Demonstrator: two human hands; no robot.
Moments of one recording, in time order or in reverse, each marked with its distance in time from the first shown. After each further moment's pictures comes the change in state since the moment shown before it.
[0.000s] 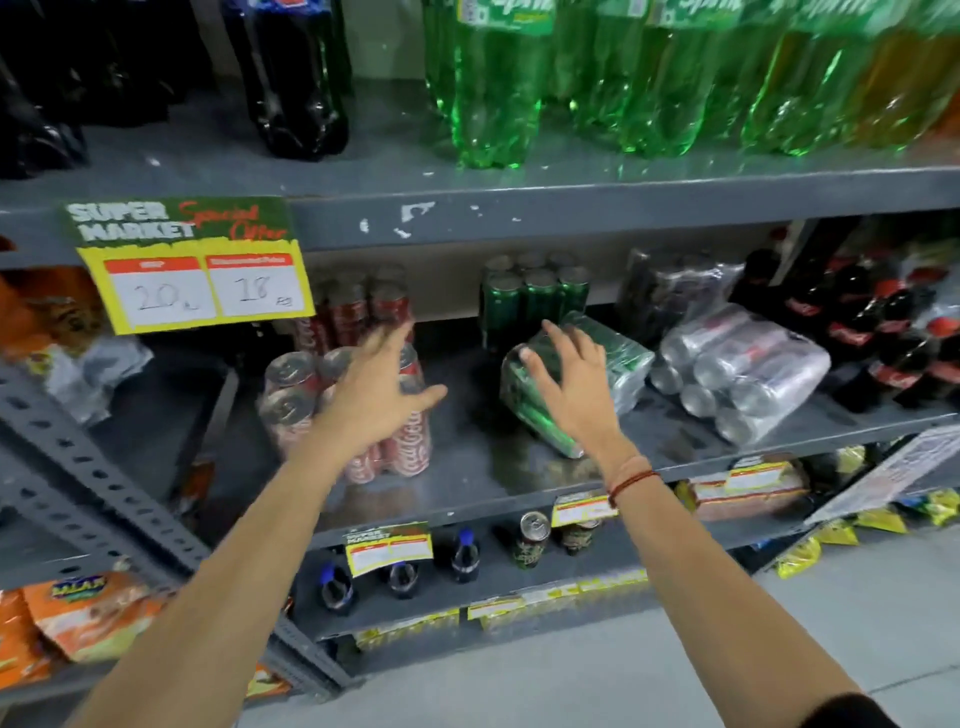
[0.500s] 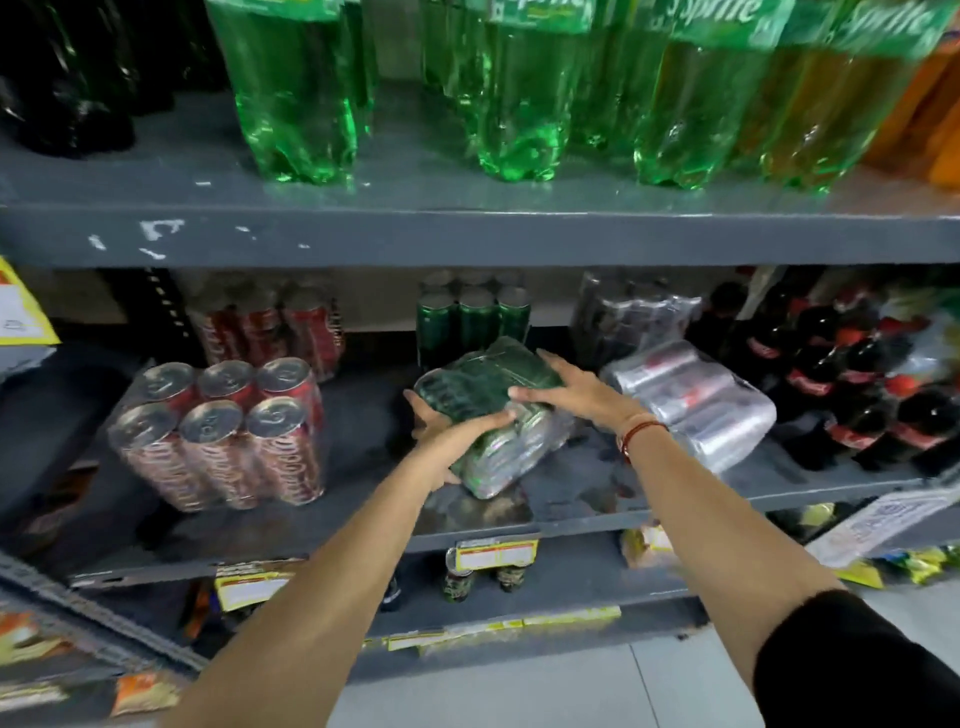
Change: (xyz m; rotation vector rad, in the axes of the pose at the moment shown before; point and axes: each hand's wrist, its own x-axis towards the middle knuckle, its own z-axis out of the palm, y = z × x) left_hand 0.056 0.117 0.160 -0.901 -0.204 -0.794; right_hand 0.104 0.139 -0.055 0.101 -0.672 0.276
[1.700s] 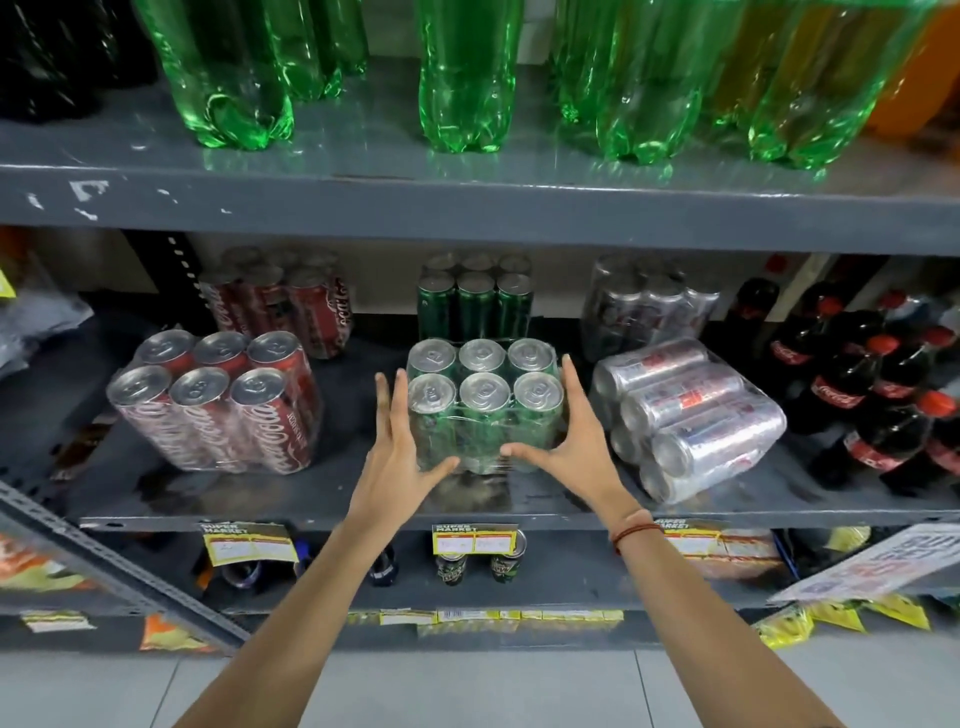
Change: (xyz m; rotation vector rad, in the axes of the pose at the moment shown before) left_hand -0.034 -0.056 -0.005 0.719 0.397 0.717; right_hand -0.045 0.058 0.043 0.259 0.311 -0.496
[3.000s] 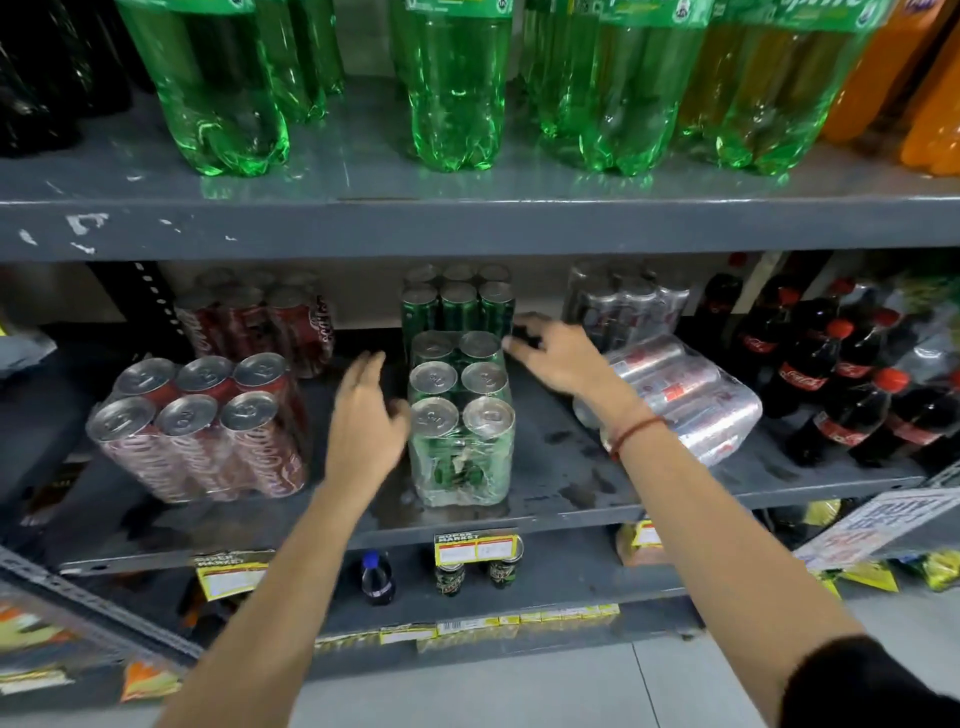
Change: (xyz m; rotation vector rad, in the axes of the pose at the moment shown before) left_hand 0.042 0.017 -0.049 -0.022 0.114 -0.069; right_hand 0.070 -0.104 -0.030 -0.506 -0.202 0.152
